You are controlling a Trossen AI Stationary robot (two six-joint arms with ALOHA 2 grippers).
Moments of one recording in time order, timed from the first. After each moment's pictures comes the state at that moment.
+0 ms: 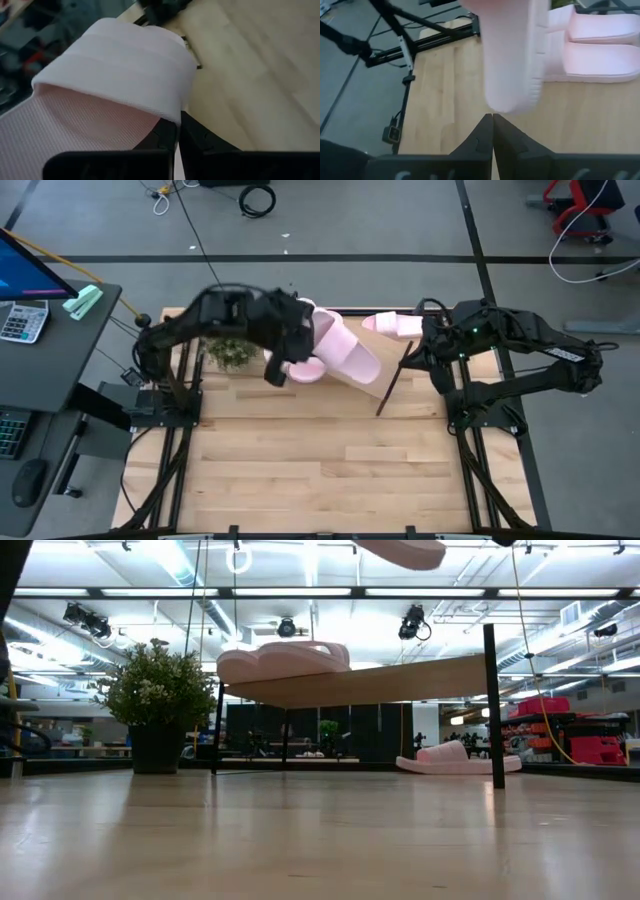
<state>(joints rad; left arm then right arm) 0.04 1.80 2.36 -1.32 -0.06 0.62 -0.13 0.98 1.35 -0.94 -0.20 0.24</state>
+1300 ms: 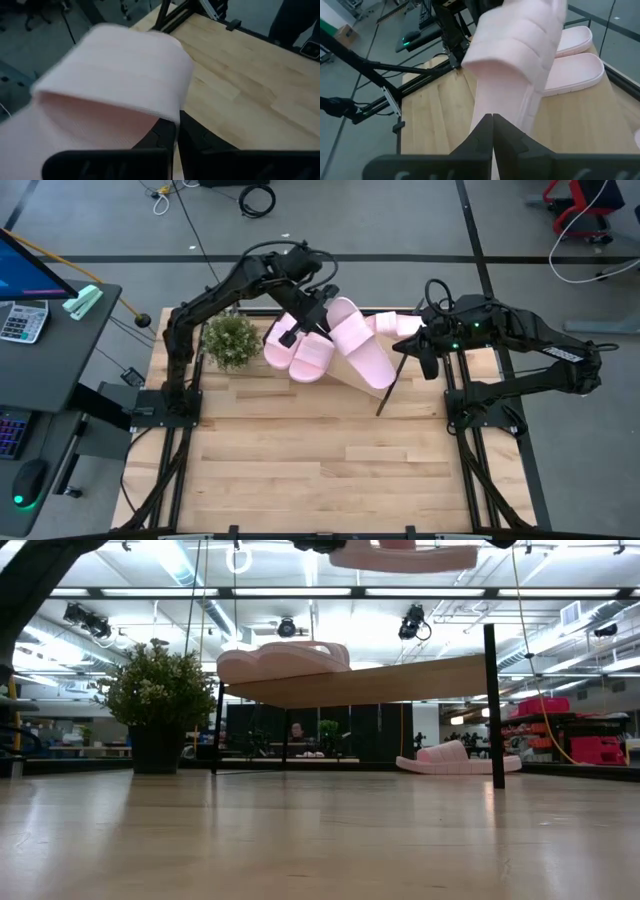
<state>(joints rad) 0.42 1.98 2.33 -1.20 0.69 1.02 -0.16 0.99 1.35 -0.83 -0.06 0.45</state>
